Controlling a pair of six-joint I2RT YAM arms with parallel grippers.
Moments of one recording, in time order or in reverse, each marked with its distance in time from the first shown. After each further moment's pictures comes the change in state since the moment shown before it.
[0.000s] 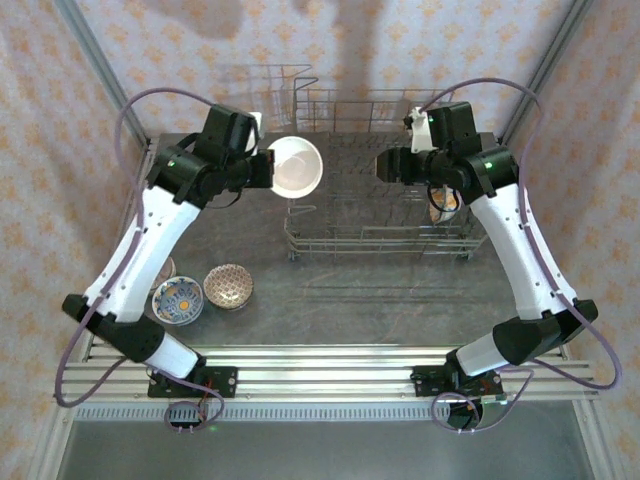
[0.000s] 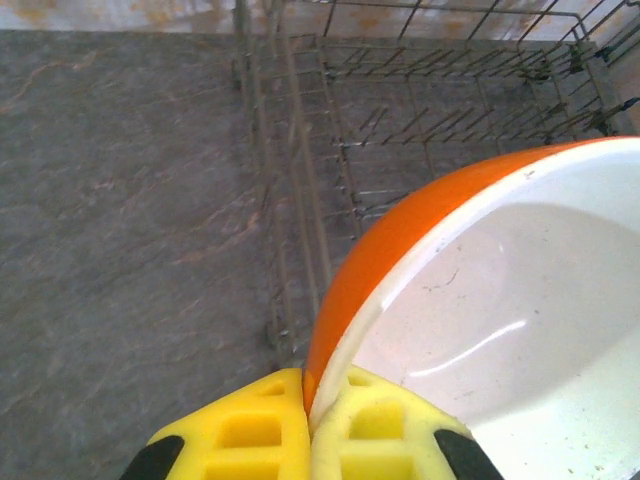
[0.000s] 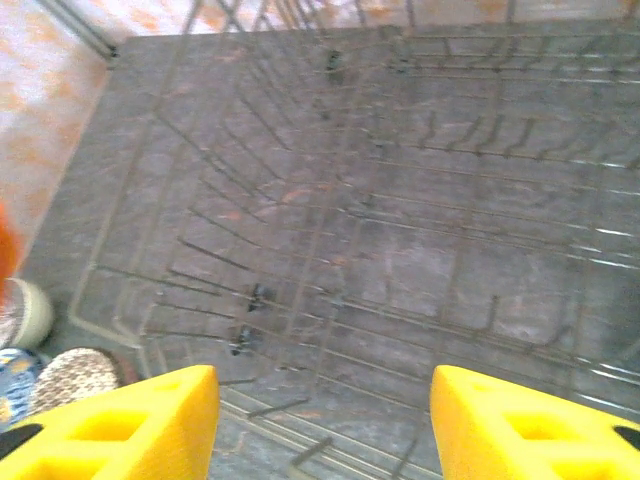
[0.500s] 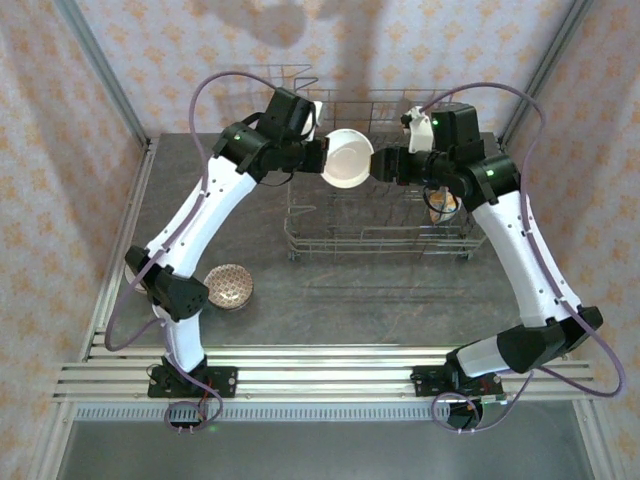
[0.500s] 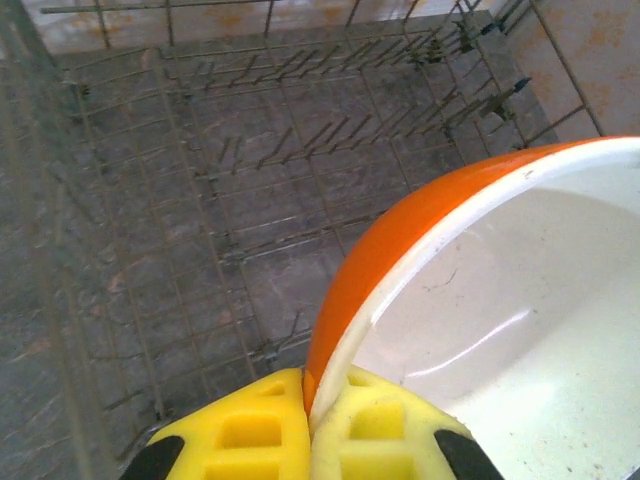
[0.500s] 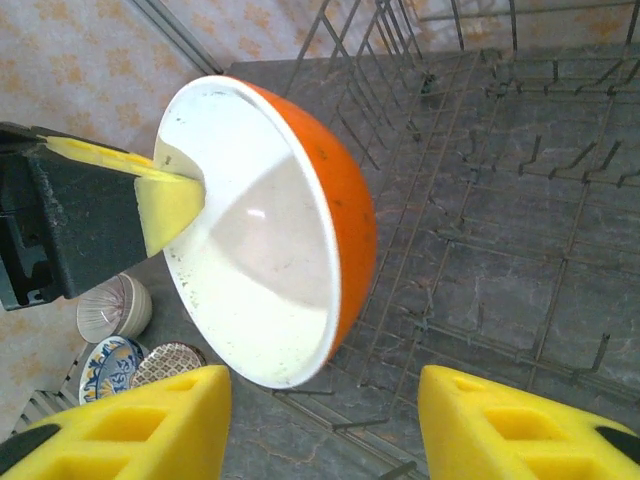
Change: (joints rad) left arm -0.103 0.330 0.306 0.037 0.096 0.018; right arm 0.000 -0.040 -0.074 0.112 -0.136 0.054
